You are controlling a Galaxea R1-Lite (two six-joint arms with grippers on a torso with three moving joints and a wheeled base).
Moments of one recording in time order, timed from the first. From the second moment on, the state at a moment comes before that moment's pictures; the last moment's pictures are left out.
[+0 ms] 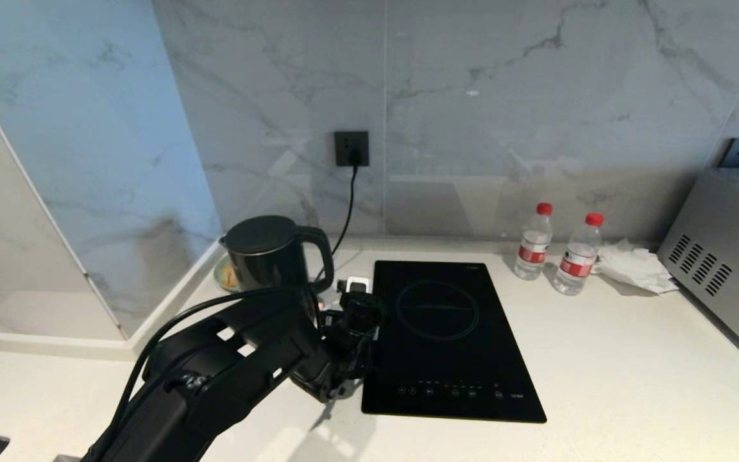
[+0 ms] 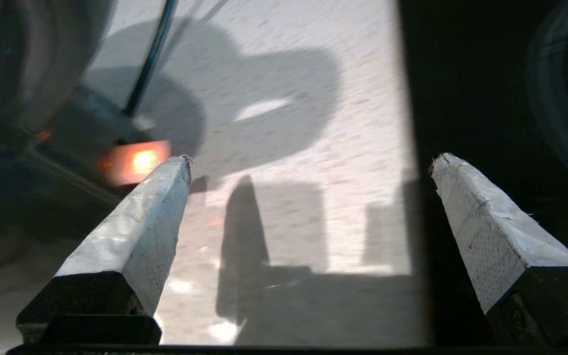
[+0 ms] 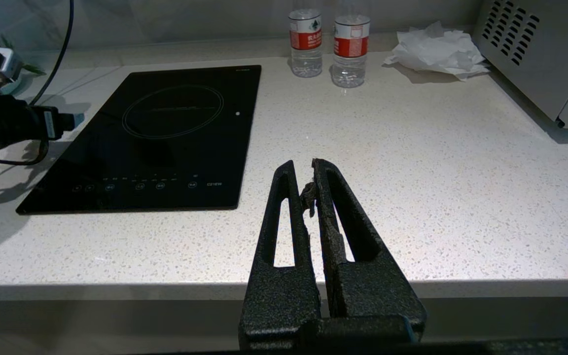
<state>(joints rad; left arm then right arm) -0.61 2.67 -1.47 -0.80 0.61 -0.09 0.00 0.00 0.00 0.00 -0.01 0.03</state>
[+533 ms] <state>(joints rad) -0.60 2.66 -1.51 -0.64 0.59 -0.08 0.00 0.00 0.00 0.00 -0.01 0.03</state>
